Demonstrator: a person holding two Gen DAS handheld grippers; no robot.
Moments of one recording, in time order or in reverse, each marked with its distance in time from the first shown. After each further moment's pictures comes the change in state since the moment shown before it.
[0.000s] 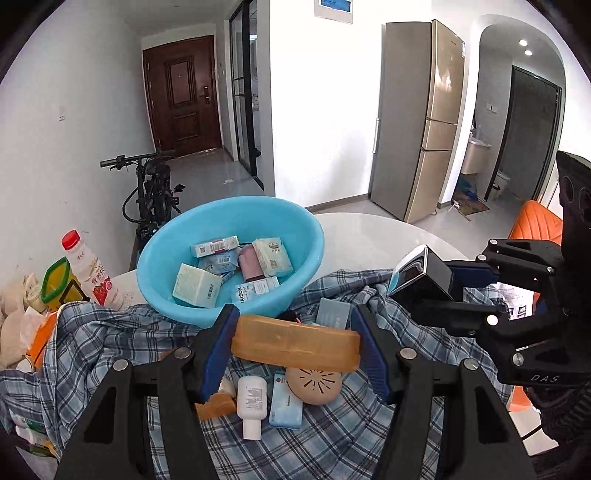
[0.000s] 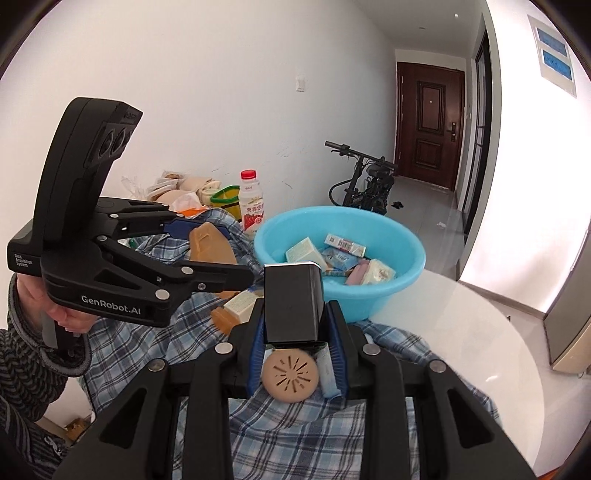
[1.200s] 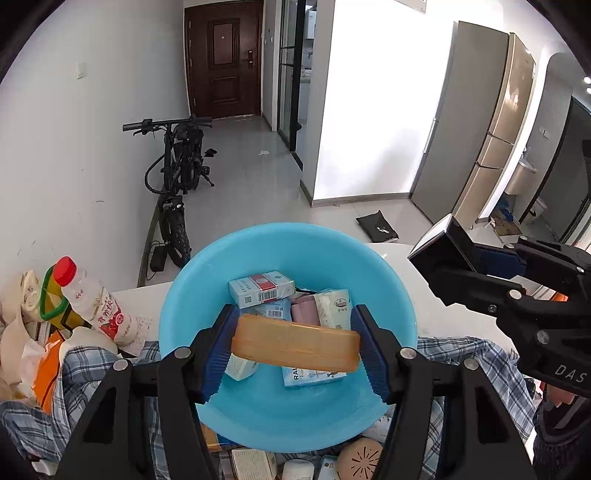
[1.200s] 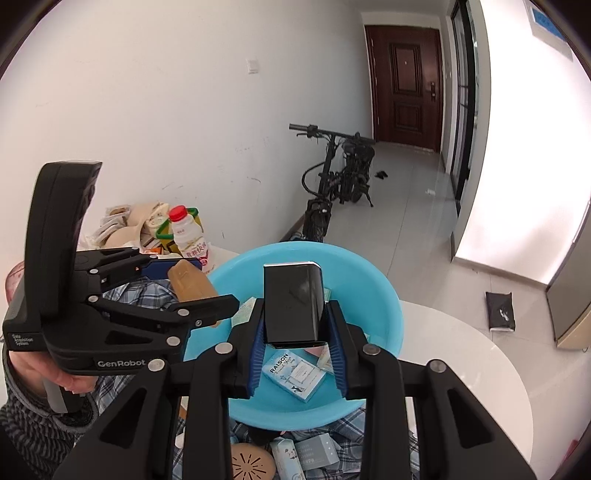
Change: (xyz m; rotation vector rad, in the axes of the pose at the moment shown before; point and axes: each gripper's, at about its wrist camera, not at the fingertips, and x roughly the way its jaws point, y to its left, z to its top) left arm 0.119 0.094 0.116 -0.172 0.149 0.083; right arm 0.120 -0.096 0.126 0.161 0.143 -0.015
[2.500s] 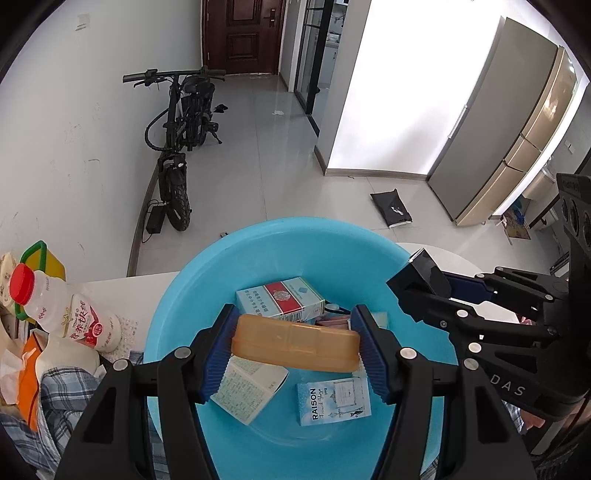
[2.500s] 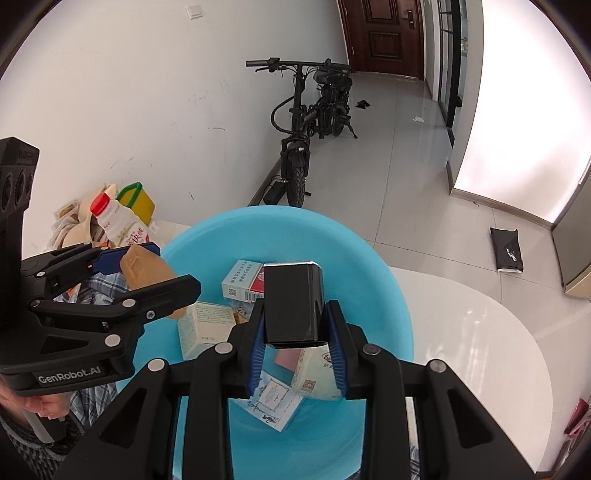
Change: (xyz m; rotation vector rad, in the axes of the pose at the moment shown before) left arm 0.104 0.040 0.045 -0.103 0.161 0.000; right arm 0.120 -0.057 0.023 0.138 0.253 -0.032
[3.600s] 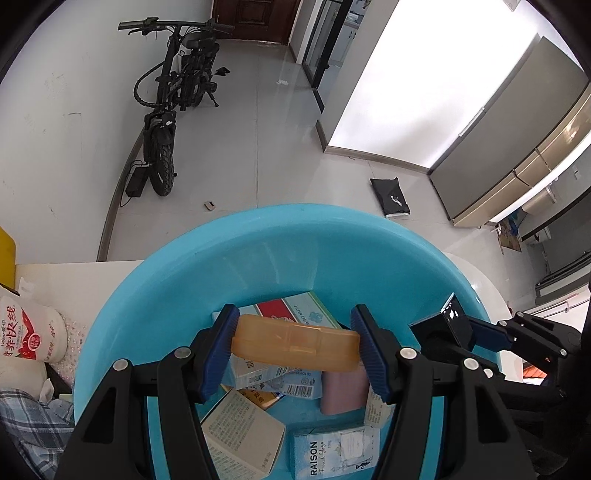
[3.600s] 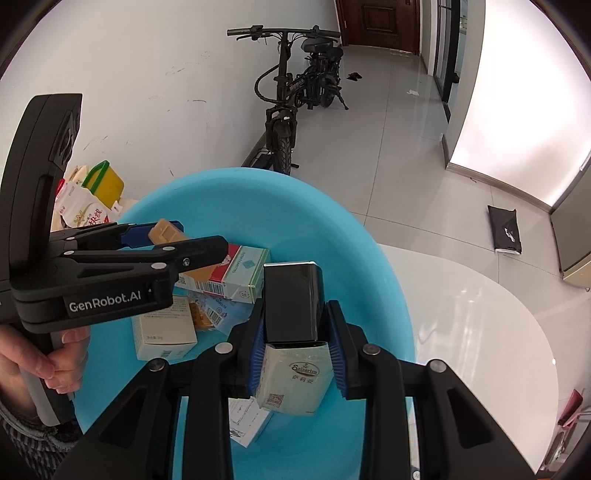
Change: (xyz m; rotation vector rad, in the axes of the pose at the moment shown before) left arm 0.109 0.028 0.024 -0.117 0.099 -0.086; right arm 0.053 -0.028 -0.003 0.027 0.104 -0.023
